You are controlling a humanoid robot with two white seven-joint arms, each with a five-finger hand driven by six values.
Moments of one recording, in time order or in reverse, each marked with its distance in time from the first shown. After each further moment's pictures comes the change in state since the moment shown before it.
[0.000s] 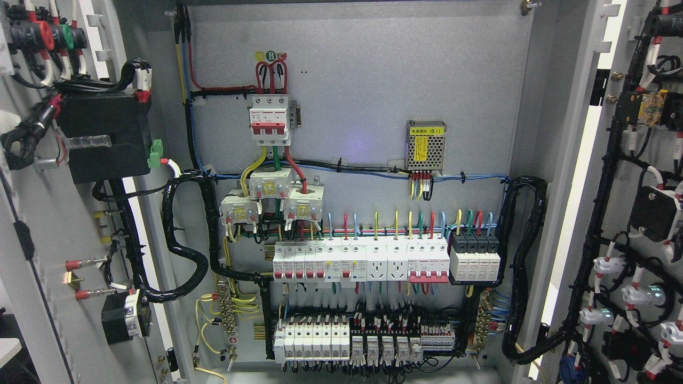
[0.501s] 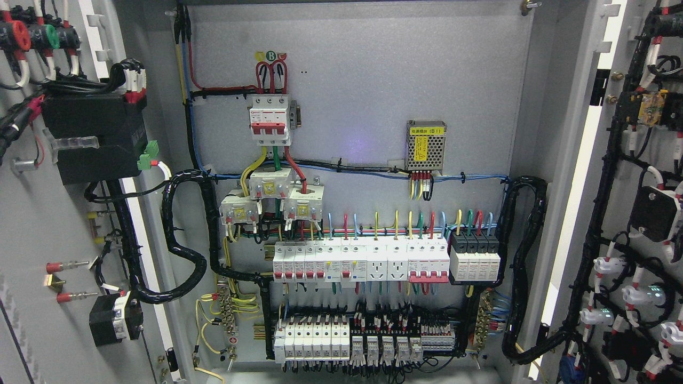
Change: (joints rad) left arm 0.000 0.000 0.000 0.000 0.000 0.000 0.000; right arm -0.016 0.028 0.017 0.018 0.001 0.000 0.005
